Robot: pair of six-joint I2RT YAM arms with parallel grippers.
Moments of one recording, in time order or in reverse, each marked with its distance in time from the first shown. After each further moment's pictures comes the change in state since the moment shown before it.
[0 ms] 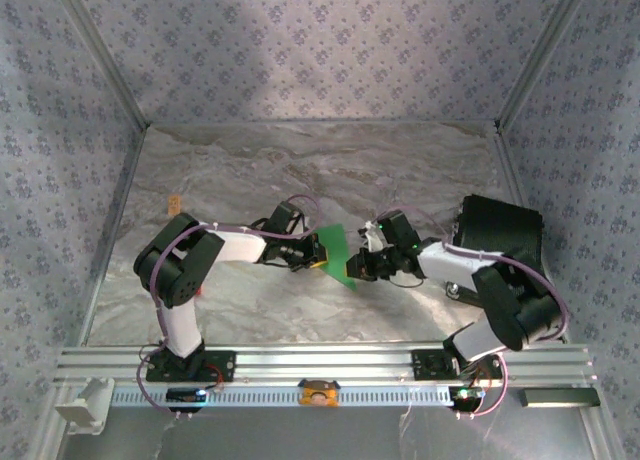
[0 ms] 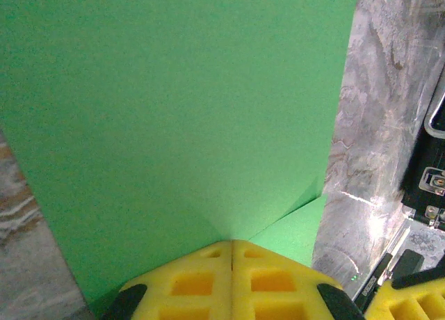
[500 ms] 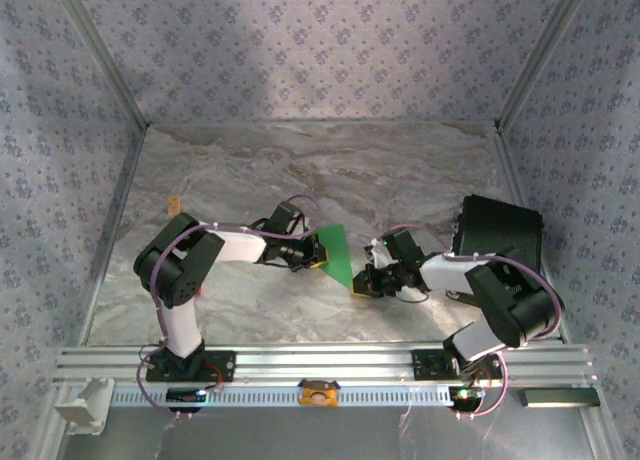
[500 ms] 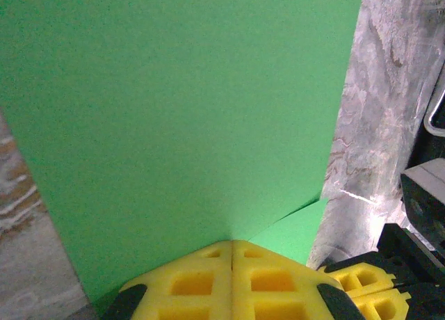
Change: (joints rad) left arm 0.000 0.000 0.000 0.000 0.004 0.005; right arm -0.002 -0.026 -0.168 0.088 -0.003 0.037
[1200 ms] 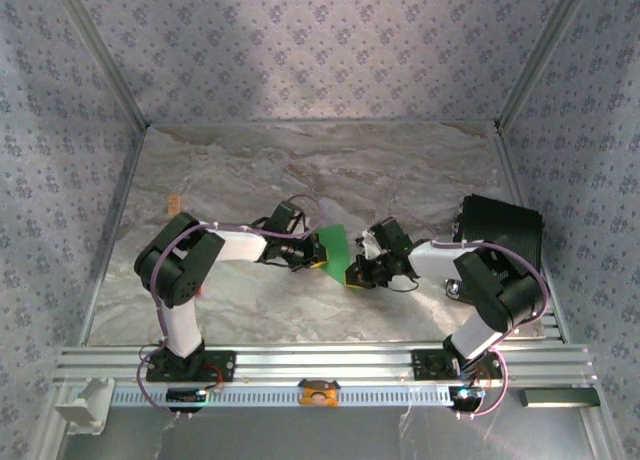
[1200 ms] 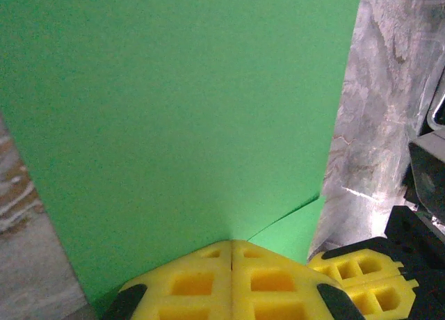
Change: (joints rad) left arm 0.000 0.002 0.015 -0.026 0.007 0.010; right arm 0.031 0.117 0.151 -0.071 0.048 -0.005
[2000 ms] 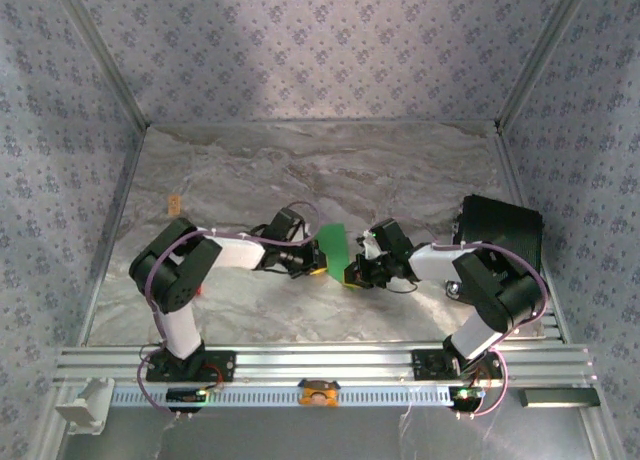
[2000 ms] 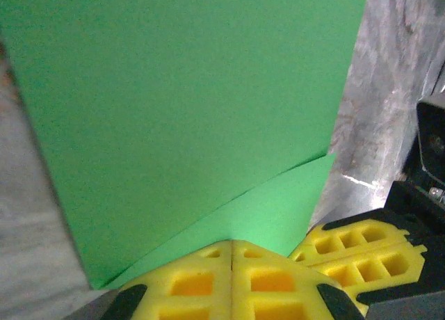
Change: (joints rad) left arm -0.026 -0.043 -0.075 0.057 -0.007 -0.052; right arm 0.005 0.001 -0.033 0.098 0.004 0.082
